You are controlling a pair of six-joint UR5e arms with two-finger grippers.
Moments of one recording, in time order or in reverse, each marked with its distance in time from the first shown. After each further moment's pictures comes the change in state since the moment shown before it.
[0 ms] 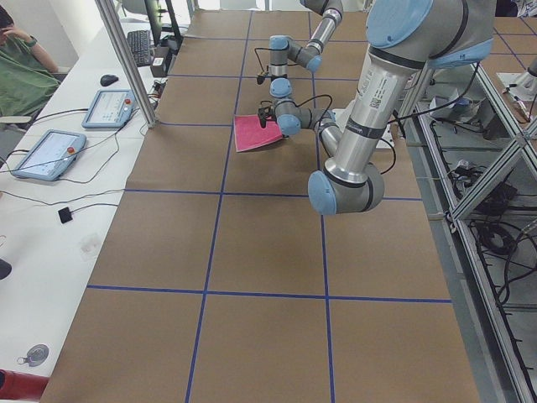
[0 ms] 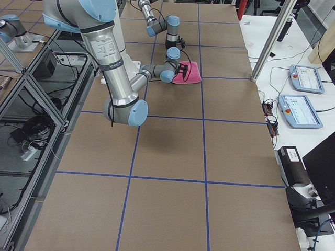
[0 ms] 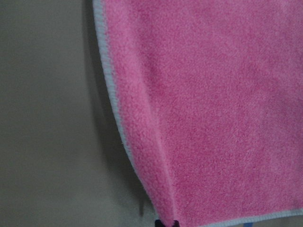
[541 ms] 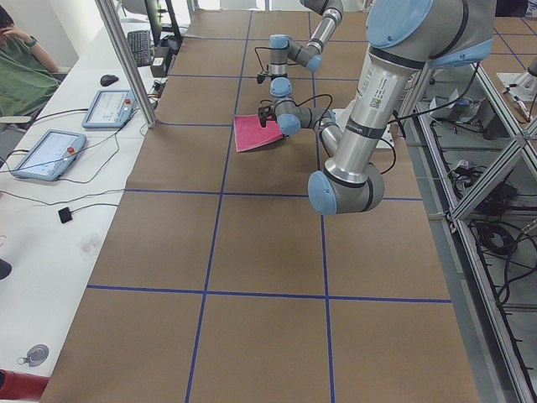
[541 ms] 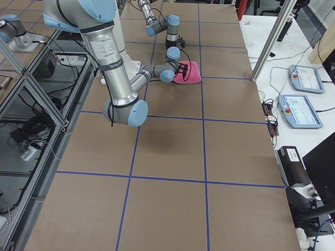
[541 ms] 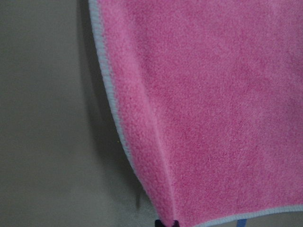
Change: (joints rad) left arm 0.000 -0.001 -0.003 0.000 -0.001 0.000; right arm 0.005 -0.004 0.020 0.003 0.004 0.001
